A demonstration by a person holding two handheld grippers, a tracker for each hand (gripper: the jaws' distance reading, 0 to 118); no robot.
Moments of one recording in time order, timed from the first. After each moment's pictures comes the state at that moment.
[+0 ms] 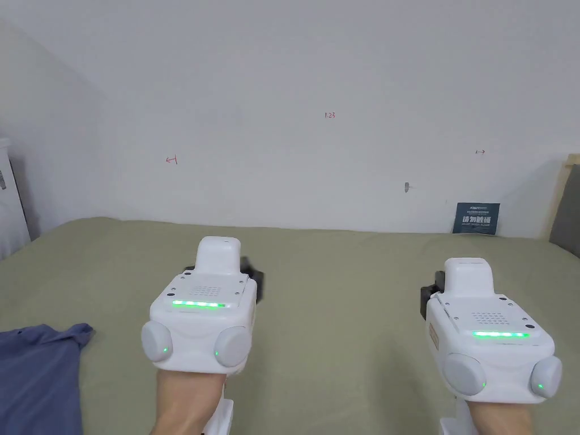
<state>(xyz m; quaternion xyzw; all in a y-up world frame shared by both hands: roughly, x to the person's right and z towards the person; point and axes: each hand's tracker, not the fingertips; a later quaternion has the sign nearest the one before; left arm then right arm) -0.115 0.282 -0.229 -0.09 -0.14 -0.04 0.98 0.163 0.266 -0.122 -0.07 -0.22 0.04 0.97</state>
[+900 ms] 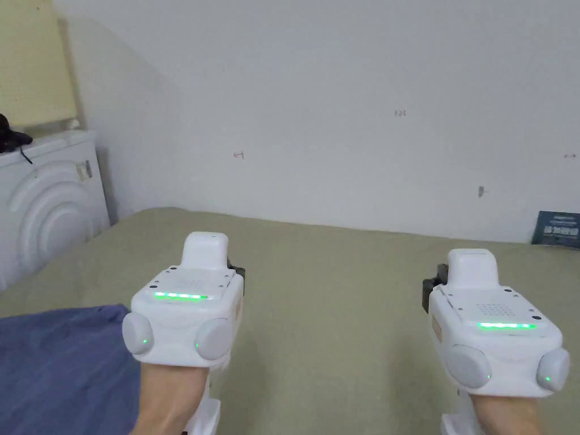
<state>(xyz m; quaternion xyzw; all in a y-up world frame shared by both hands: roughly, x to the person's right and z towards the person) -0.209 0.286 -0.233 -0.11 -0.06 -0.03 0.99 0.086 0.275 -0.177 -0.07 -0.12 0.03 0.99</state>
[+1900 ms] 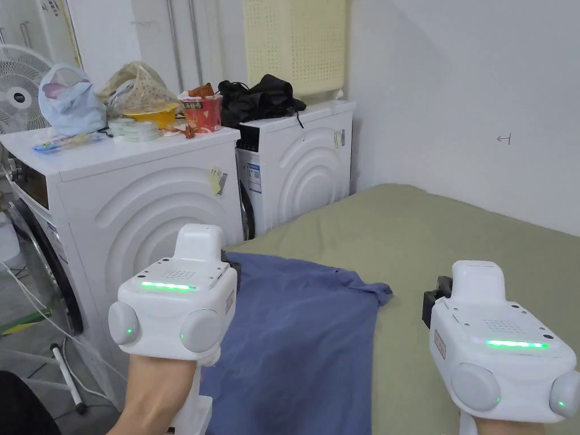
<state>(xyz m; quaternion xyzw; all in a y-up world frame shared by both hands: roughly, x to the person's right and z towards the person) -0.475 0.276 -0.170 -0.16 0.21 -0.01 0.97 -0.180 0.238 -0.260 -0.11 0.17 0.02 0.98</state>
